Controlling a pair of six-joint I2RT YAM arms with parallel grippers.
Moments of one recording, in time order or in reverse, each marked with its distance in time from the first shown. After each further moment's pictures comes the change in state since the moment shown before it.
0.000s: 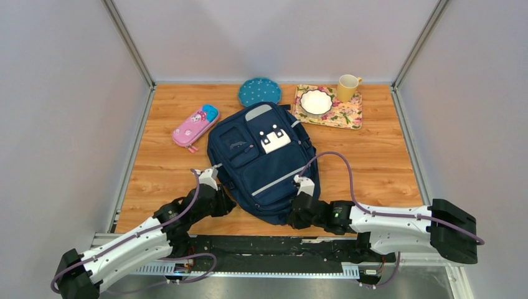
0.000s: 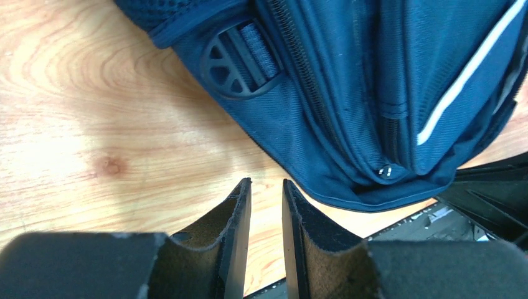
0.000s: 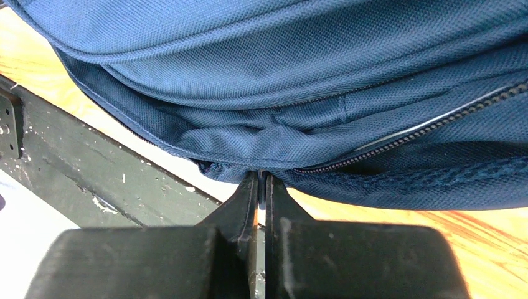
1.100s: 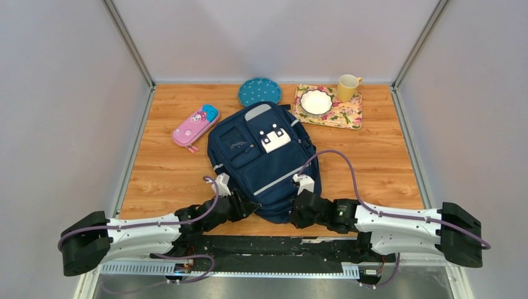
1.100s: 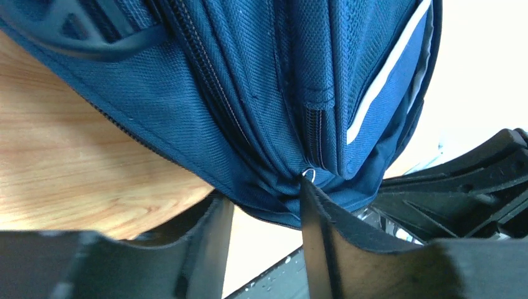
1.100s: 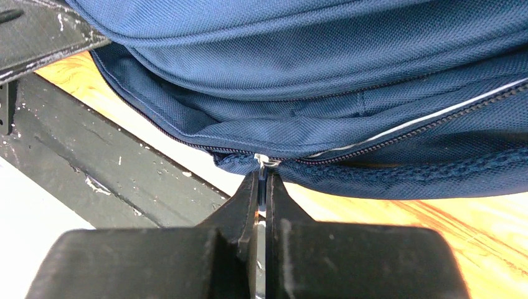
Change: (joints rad) left arm -0.275 0.303 -0.109 0.587 -0.140 -0.324; right arm -0.002 -0.059 0.046 -0.101 -0.019 -0.100
